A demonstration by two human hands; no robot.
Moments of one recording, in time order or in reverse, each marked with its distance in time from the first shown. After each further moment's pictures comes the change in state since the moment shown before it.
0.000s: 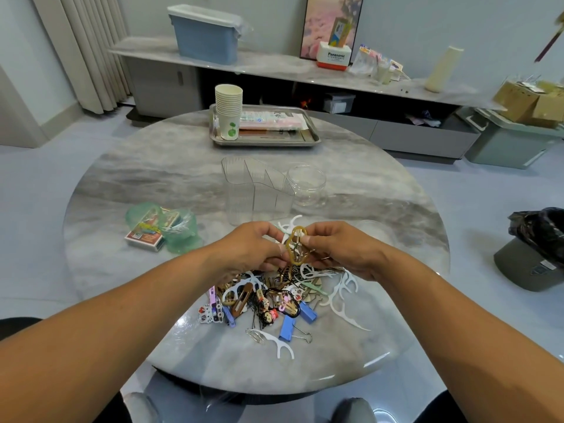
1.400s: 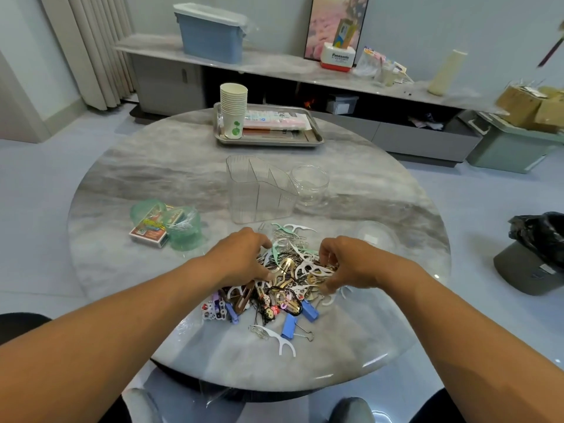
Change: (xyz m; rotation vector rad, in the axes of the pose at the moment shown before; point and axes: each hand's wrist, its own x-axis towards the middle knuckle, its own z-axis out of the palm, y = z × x) left_hand -0.002 -0.021 -0.019 0.943 0.106 0.124; right_hand 0.001 0.020 -0.019 -1.067 0.020 -0.013
